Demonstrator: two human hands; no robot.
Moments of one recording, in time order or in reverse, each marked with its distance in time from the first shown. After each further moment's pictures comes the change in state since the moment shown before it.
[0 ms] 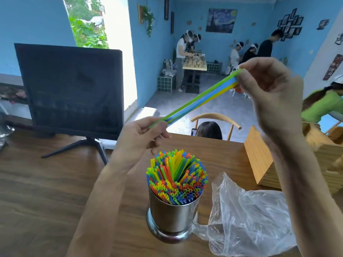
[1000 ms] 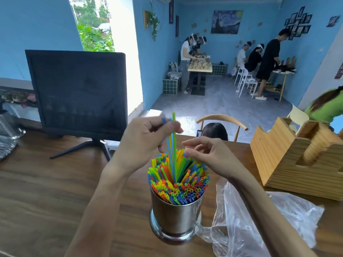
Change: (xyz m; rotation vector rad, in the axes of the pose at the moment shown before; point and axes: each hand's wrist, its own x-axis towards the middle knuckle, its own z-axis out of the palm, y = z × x) left_hand -0.008 0.022 0.014 0.495 -0.039 0.213; right_hand -0.086 0.081 0.033 -0.190 -0.538 0.570
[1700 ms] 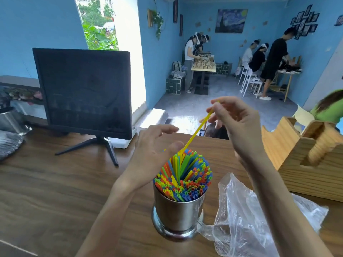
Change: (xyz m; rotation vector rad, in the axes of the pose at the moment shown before) left_hand -0.023 -0.048 0.009 0.251 -0.019 -0.085; right_hand 0.011 -0.039 -0.026 0.370 0.409 -0.368
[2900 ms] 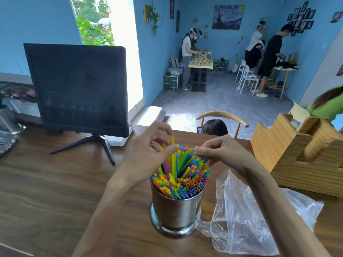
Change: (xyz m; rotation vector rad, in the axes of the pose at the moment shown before) left_hand -0.003 0.007 -0.003 -0.080 0.026 0.058; right_hand -0.027 0.031 -0.020 -0.281 -0.462 0.581
